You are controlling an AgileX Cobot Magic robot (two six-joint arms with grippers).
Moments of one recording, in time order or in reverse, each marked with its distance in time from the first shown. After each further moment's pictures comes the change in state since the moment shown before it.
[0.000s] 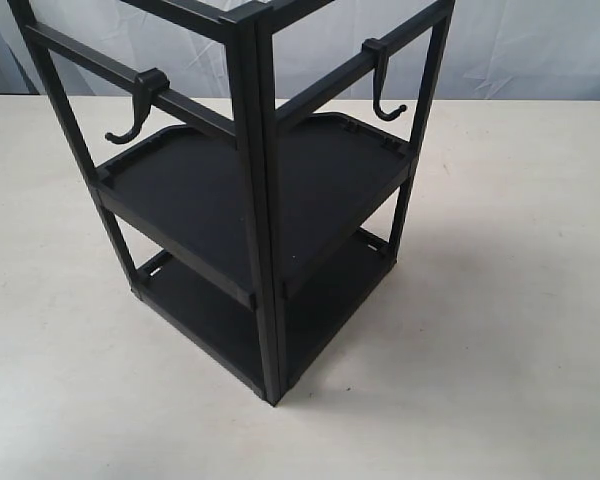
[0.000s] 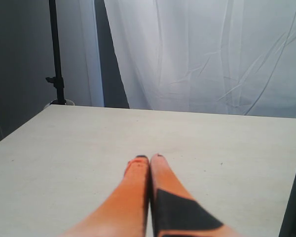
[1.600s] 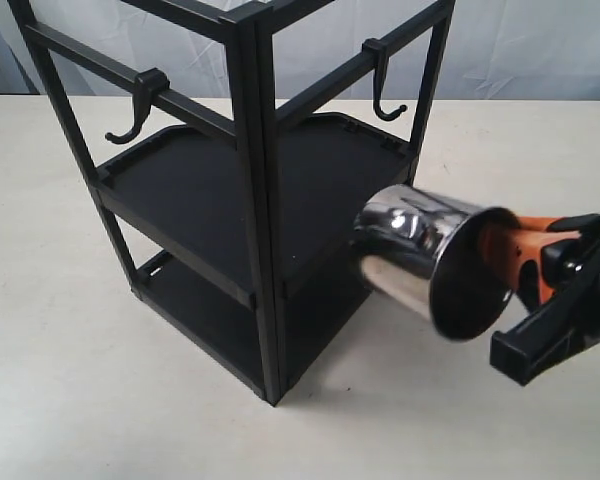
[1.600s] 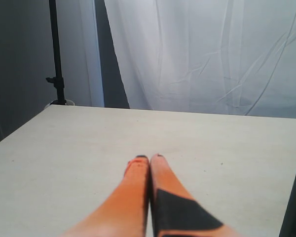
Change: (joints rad) left arm 0.000 0.000 0.000 0.000 0.000 0.000; right arm 0.064 0.066 0.337 -0.006 1.229 0.426
